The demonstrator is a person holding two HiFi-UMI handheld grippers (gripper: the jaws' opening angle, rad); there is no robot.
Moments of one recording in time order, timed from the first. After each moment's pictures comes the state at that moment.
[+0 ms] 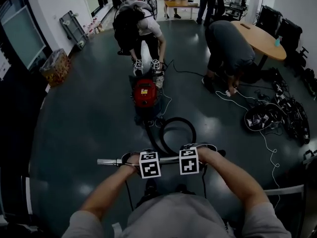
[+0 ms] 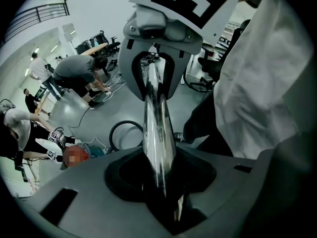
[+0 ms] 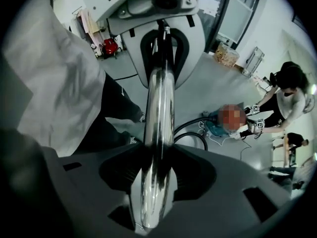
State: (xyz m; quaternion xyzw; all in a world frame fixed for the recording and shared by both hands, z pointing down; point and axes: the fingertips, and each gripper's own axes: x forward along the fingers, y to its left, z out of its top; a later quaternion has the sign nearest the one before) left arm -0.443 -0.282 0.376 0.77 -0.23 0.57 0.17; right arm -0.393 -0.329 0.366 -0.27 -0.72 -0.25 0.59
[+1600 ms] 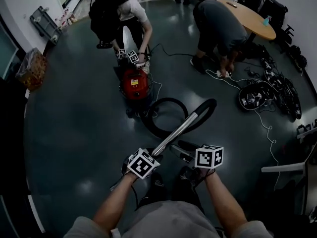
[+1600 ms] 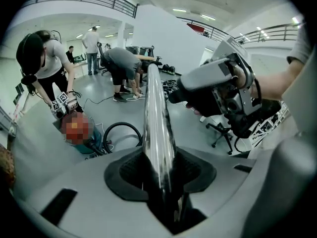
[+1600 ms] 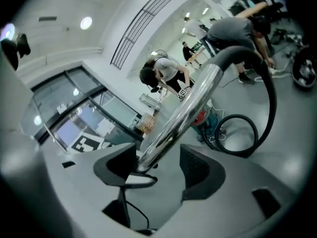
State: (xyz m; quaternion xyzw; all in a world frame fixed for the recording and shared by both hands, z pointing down) left arm -0.566 -0.321 0.390 0.79 -0.40 0.36 0.30; right arm -0.532 -0.375 0.328 0.13 -0.86 0.47 0.14
